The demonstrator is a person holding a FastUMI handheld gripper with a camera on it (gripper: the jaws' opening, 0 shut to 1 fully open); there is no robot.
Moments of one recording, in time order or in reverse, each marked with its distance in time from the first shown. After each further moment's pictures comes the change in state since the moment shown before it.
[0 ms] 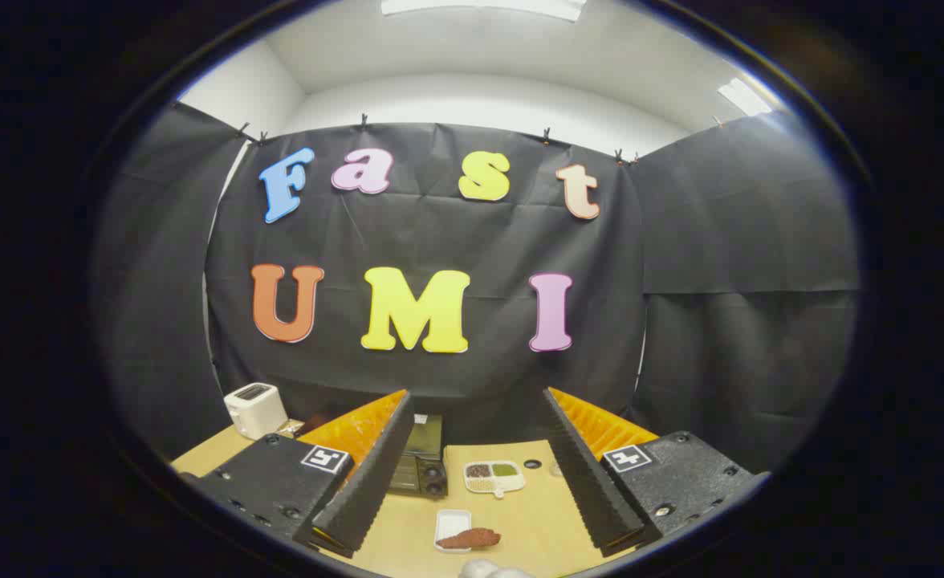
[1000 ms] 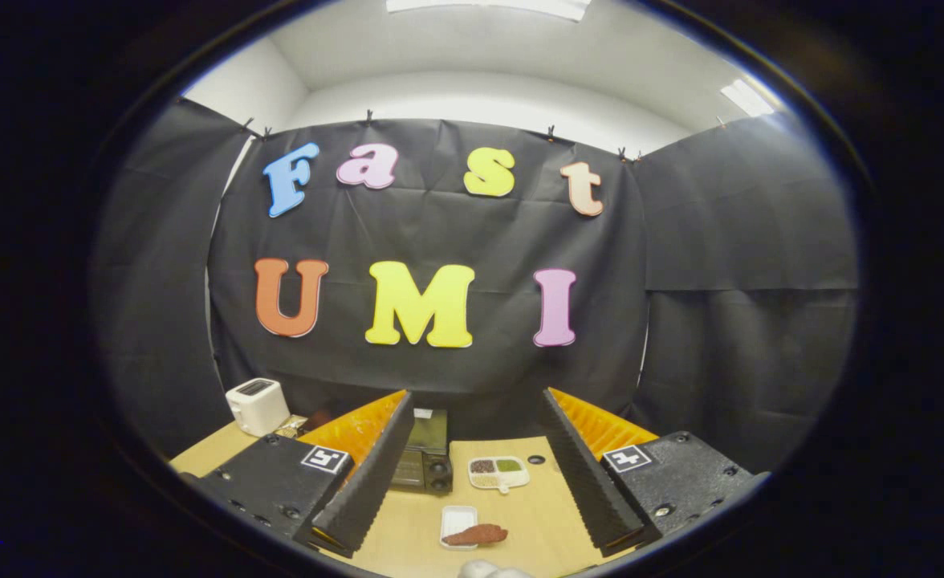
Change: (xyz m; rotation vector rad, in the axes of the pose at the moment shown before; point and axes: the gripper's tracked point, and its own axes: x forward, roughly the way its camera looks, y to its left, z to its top) arm 0.003 0.020 -0.019 0.007 0.019 0.004
